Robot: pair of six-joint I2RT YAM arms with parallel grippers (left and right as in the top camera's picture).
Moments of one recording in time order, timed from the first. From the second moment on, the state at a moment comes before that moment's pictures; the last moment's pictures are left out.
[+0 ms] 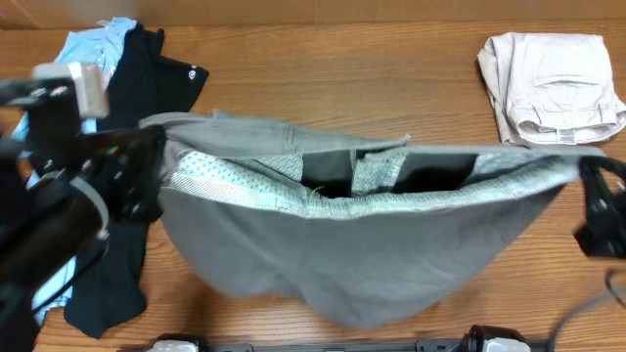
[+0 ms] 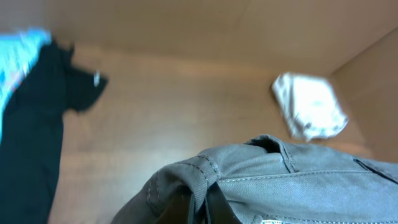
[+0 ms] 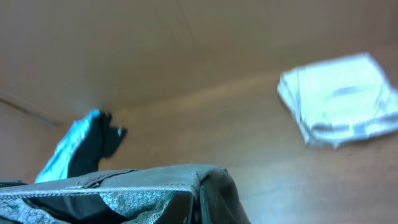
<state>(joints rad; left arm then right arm) -0.11 1.39 2.51 -1.69 0.22 -0.28 -0.12 1.19 2.34 -1.65 -0.25 0.25</state>
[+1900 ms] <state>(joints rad) -0.16 2.06 2.02 -1.13 0.17 -0.10 -0.01 2.11 2.02 -1.29 -0.22 0.23</state>
